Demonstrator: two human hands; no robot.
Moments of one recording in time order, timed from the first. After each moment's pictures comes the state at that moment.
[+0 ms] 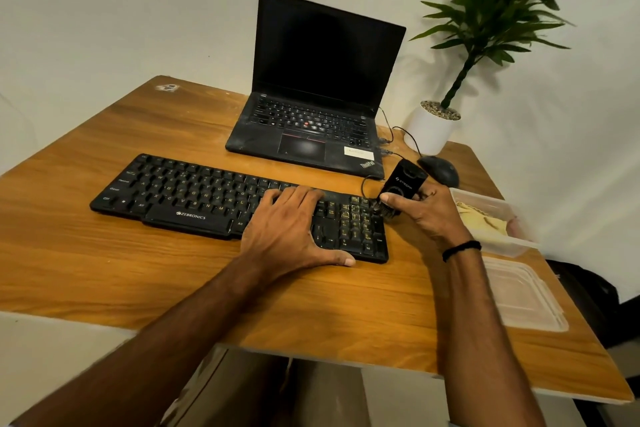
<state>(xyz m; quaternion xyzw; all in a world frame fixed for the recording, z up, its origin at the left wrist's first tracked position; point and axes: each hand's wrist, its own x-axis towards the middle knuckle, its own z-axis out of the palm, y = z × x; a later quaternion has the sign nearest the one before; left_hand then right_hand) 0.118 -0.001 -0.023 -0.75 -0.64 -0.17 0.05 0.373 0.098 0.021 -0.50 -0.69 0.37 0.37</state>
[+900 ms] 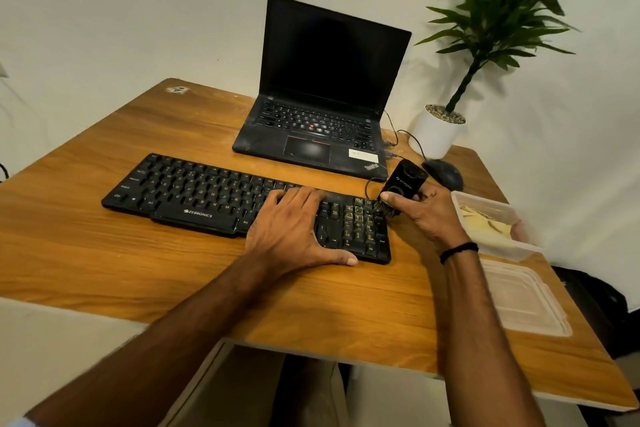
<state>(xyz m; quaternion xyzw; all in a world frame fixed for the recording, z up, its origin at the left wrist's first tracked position) 0.120 -0.003 -0.022 -0.75 -0.64 -0.18 0.05 0.367 0.099 0.017 -0.51 -0.69 0.35 0.38</state>
